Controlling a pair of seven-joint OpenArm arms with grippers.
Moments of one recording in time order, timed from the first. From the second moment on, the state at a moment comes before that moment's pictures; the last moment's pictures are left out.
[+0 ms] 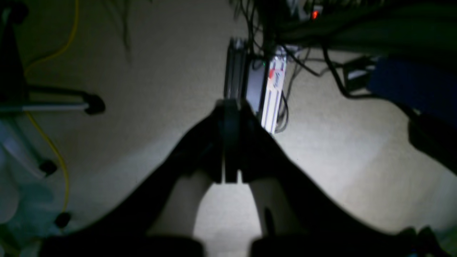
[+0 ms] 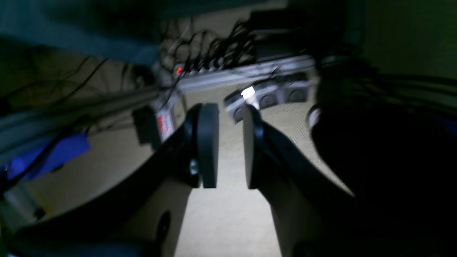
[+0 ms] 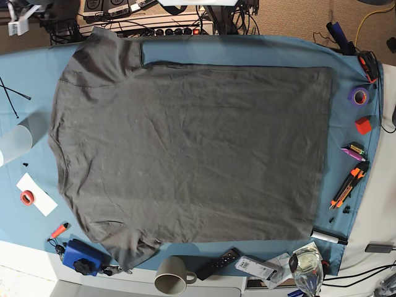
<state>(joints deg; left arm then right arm) 61.7 -6.7 -12.8 94.5 -14.0 -13.9 18.4 -63.9 19.8 53.0 108.9 50.3 29.9 -49.0</state>
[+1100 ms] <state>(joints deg) 61.6 -6.7 -12.8 95.5 -14.0 -13.9 18.5 -43.8 19.8 53.3 85.0 68.2 39.7 -70.3</state>
